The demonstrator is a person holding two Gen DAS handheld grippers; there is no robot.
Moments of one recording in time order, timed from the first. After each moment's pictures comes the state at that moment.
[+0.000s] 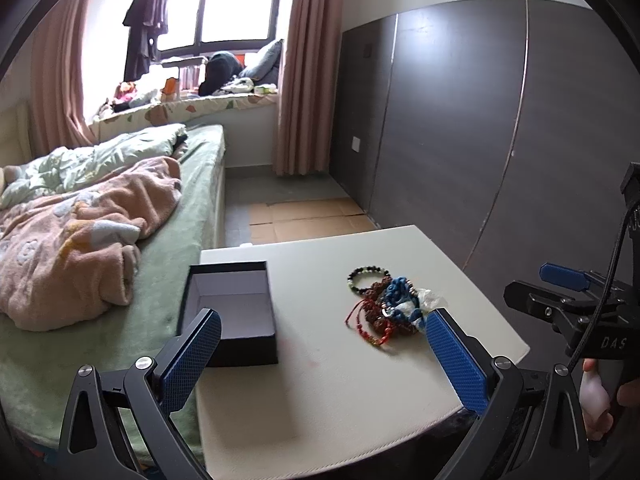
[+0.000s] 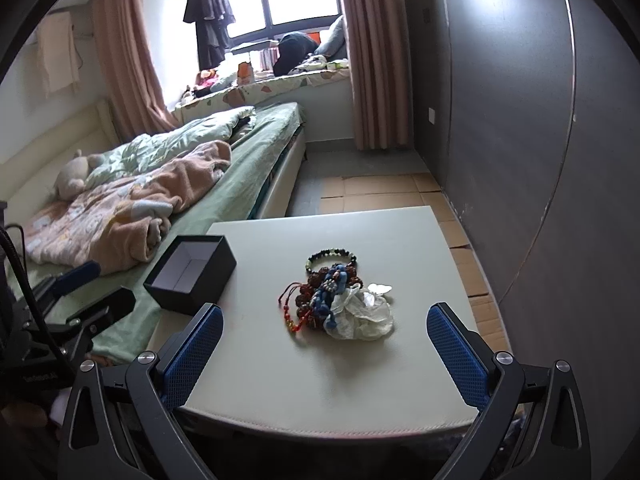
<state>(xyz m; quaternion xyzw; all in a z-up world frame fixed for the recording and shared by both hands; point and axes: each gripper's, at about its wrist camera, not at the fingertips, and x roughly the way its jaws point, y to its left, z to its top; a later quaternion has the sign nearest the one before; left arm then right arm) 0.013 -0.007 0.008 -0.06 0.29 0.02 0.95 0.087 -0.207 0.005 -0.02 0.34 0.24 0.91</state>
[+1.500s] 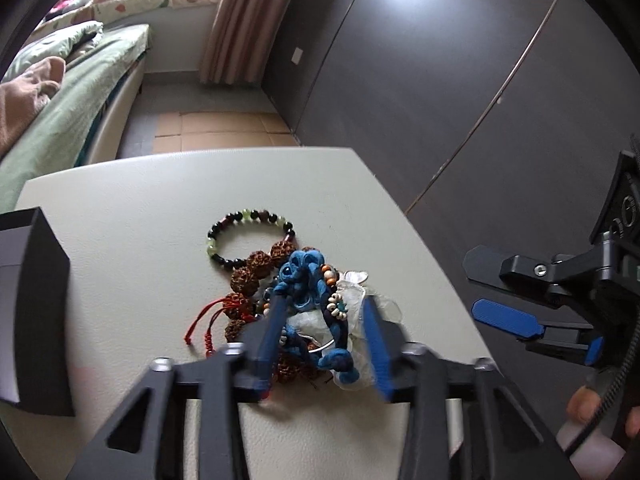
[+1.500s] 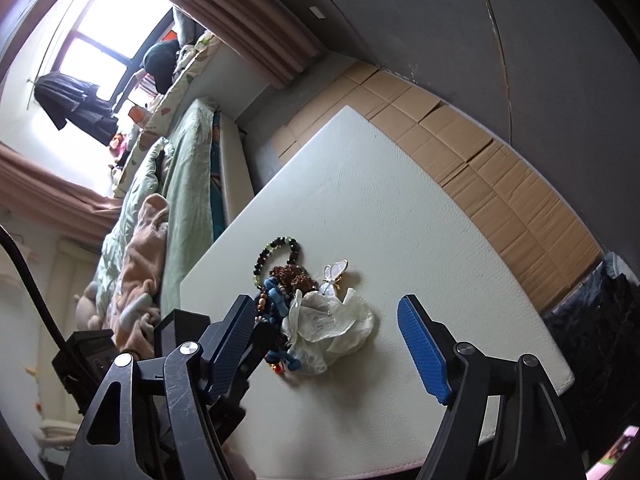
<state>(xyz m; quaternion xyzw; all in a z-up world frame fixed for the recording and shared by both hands) 0.166 -0.067 -0.095 -0.15 0.43 -0.11 0.88 0.210 -0.259 -0.077 0.26 0.51 0.15 0.81</state>
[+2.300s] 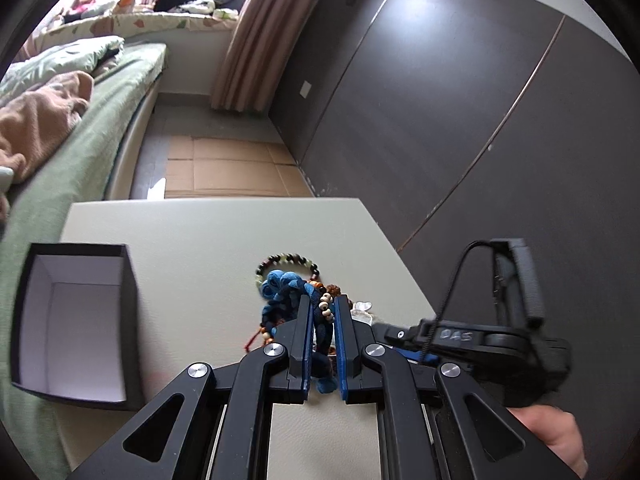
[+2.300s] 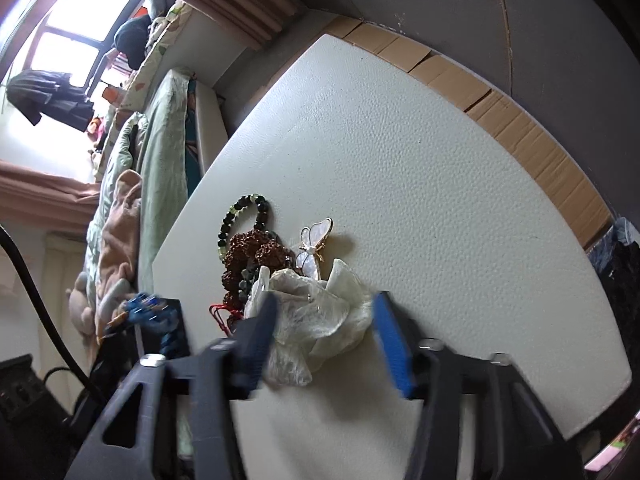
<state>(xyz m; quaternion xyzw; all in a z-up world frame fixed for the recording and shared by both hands) 0.129 -0.018 -0.040 -0.18 0.37 -0.11 0.90 0.232 -0.233 -0.135 0.26 0.57 0.14 0.76</state>
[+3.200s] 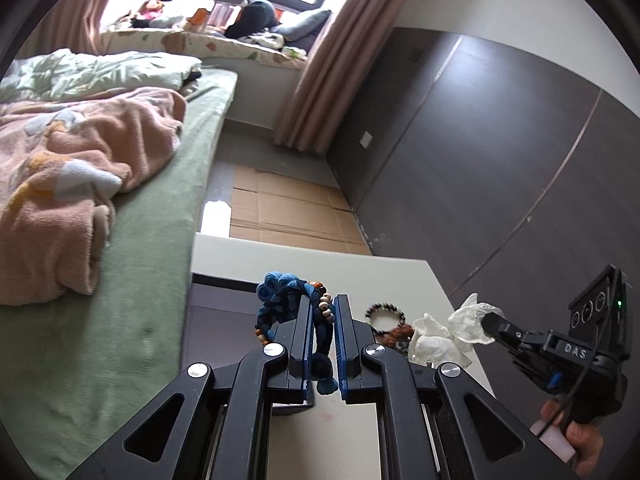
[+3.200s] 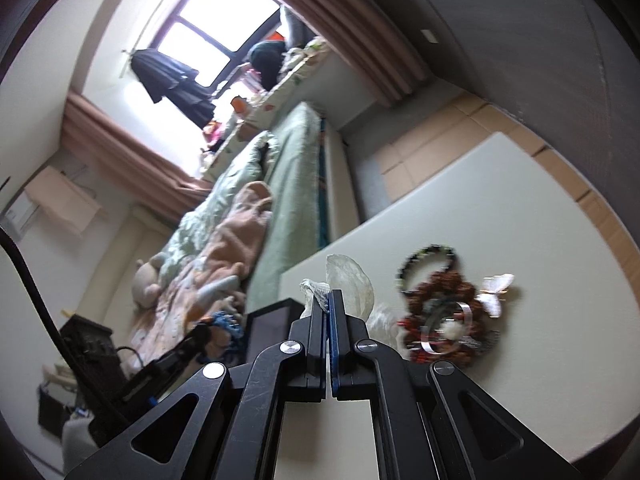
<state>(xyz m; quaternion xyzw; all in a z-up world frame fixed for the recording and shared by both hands) 0.081 0.102 -0.014 -0.23 0.32 -0.01 0.92 0.181 -0.177 -0.035 0.25 0.40 0.32 0.82</state>
